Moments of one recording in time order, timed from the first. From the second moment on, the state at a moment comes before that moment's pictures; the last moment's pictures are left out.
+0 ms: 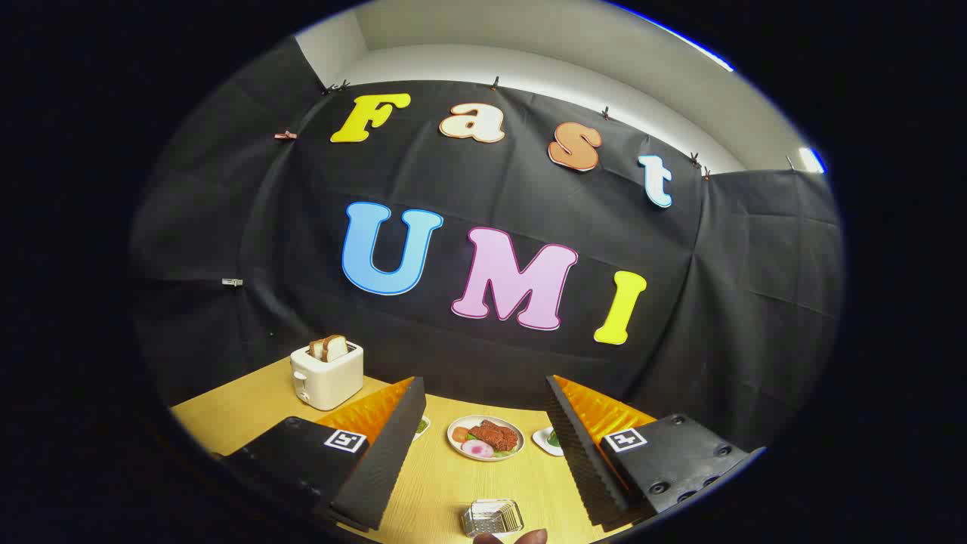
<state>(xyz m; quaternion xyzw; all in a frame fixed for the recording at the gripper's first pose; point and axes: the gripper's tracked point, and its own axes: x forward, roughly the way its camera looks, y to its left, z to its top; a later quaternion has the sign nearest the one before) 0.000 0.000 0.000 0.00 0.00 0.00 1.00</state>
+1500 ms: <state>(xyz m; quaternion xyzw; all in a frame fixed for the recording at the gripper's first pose) -0.044 0.200 -0.215 0.16 0.46 0.11 0.87</state>
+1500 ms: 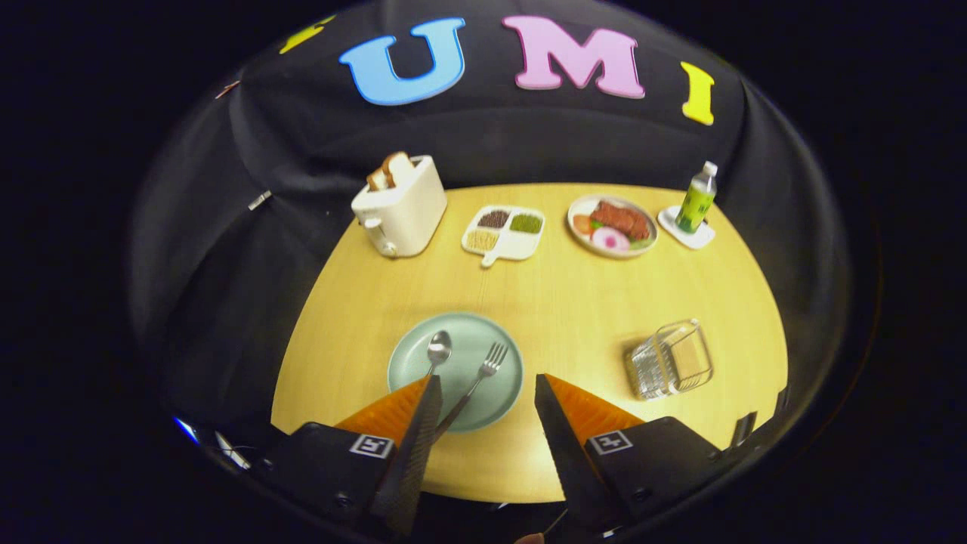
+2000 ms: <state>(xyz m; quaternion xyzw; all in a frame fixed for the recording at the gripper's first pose) -0.050 0.269 -0.329 0.17 0.59 0.10 0.79</state>
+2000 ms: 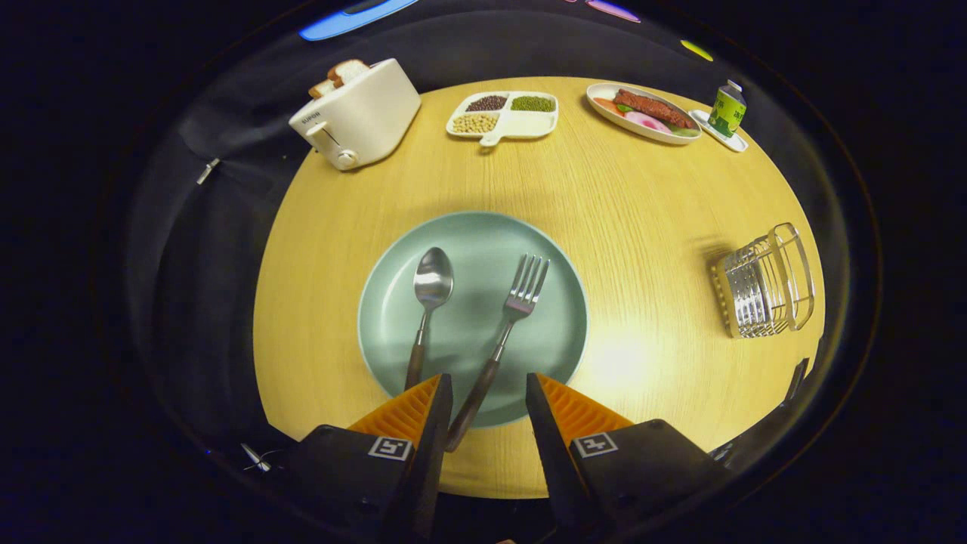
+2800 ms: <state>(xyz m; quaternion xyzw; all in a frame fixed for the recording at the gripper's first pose) -0.039 0.260 -0.347 0.19 0.60 0.09 0.77</state>
